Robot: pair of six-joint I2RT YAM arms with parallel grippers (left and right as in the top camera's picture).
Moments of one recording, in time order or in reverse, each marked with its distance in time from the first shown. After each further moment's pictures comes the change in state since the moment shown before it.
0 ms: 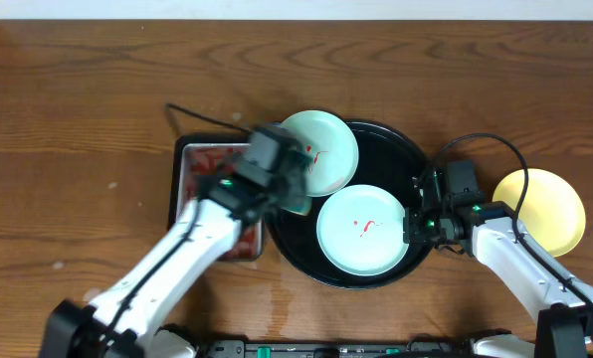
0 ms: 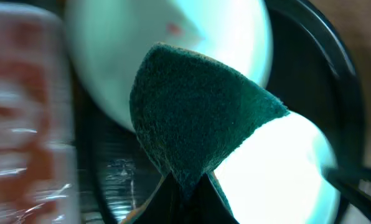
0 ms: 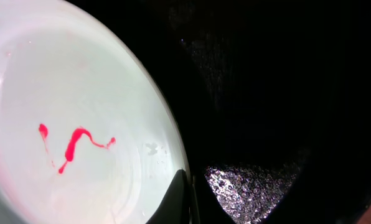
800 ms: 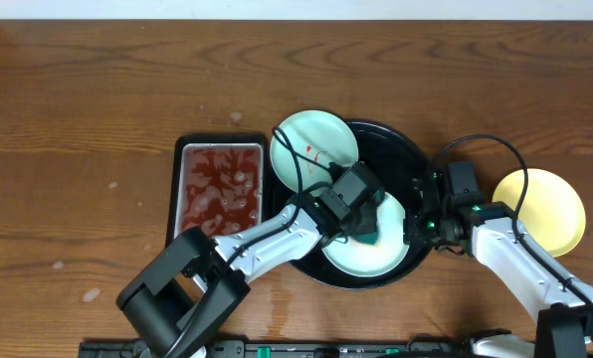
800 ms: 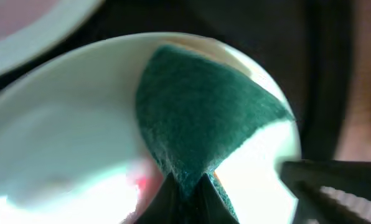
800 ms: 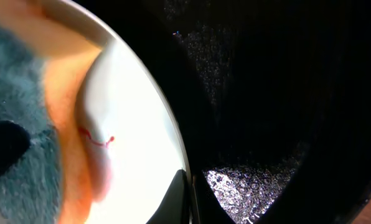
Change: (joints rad) left arm -0.299 0.354 0.005 0.323 0.029 -0.331; right arm 0.000 0.000 -0.003 -0.008 0.003 0.000
